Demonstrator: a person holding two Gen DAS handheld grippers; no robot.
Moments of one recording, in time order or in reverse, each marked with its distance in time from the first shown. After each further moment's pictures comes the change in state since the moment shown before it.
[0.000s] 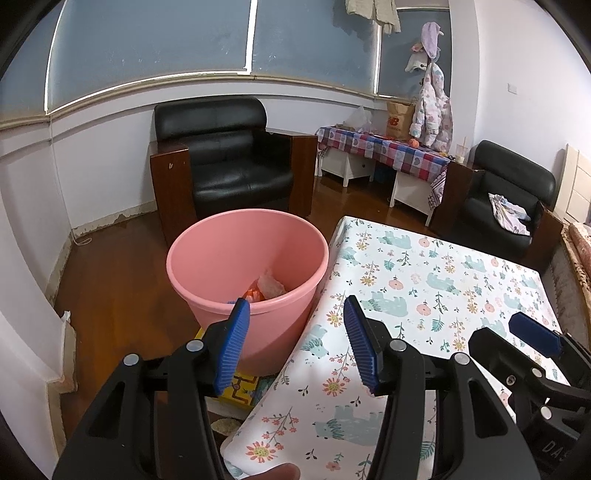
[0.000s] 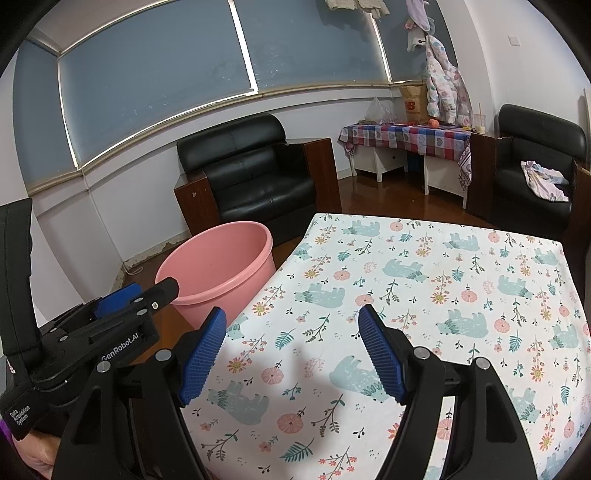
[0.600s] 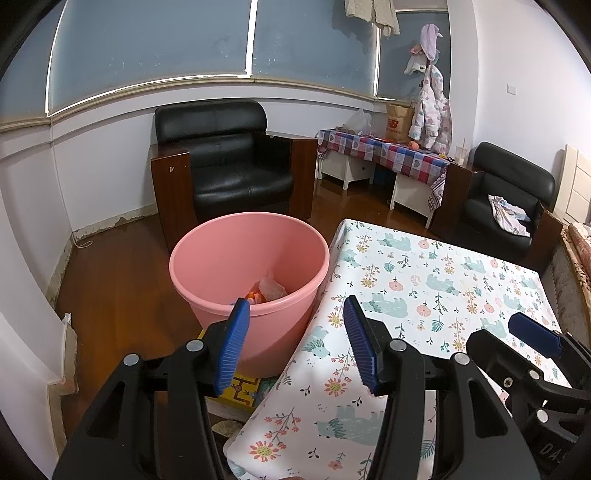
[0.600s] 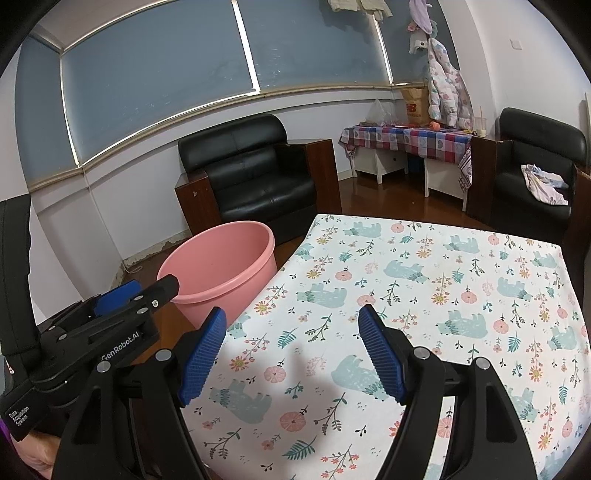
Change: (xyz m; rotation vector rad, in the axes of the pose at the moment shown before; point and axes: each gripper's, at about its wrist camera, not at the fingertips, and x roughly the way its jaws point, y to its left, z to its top) left arm -0.004 -0.002 -0.002 0.000 -0.009 0.003; right arm -0.001 0.001 0.000 -0.007 -0.002 0.000
